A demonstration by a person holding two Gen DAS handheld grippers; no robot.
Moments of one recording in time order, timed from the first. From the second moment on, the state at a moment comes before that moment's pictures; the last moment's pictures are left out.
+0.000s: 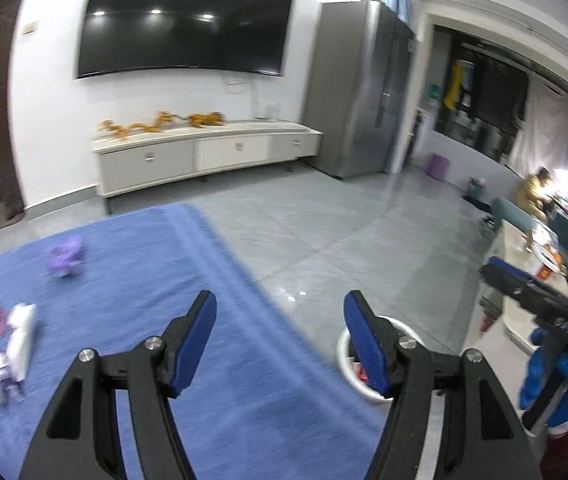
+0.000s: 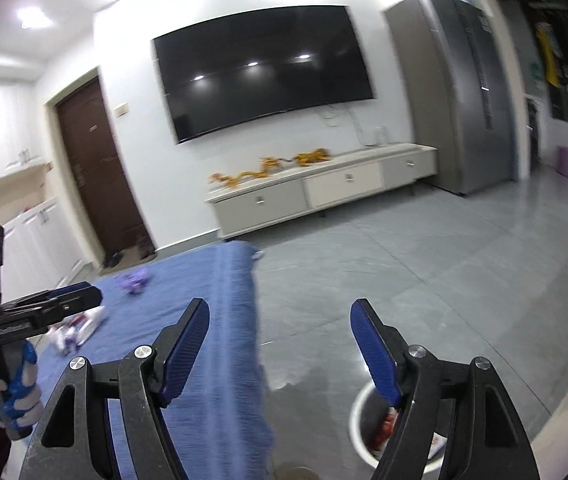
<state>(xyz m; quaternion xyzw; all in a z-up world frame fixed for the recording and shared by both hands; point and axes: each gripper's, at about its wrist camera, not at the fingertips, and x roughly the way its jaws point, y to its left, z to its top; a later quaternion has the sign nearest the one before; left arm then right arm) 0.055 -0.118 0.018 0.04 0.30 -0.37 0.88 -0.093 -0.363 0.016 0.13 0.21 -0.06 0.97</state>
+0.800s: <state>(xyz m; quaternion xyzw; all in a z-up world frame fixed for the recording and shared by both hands) 0.158 0.139 -0.091 0.00 0.38 -0.21 0.90 0.039 -0.104 -0.083 0.02 0.39 0.23 0.89</state>
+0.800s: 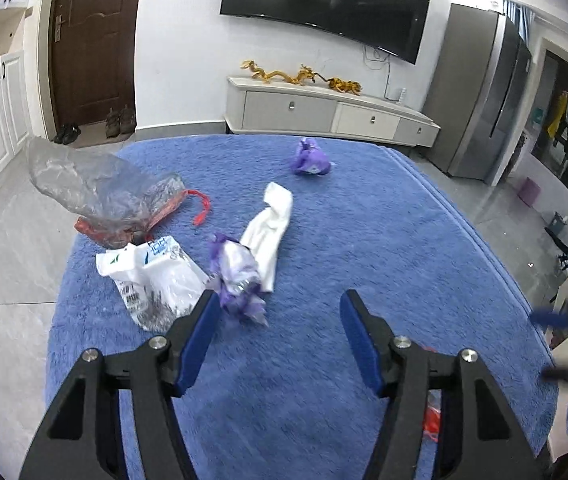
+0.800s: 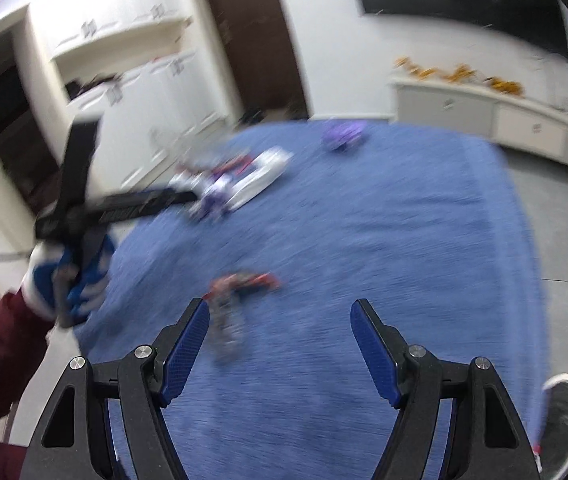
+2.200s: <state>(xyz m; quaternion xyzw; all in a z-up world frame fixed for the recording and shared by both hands) 0.140 0.134 -0.104 -0.05 0.39 -0.22 0.89 0.015 -0.115 -0.100 0.07 0.40 0.27 0.87</state>
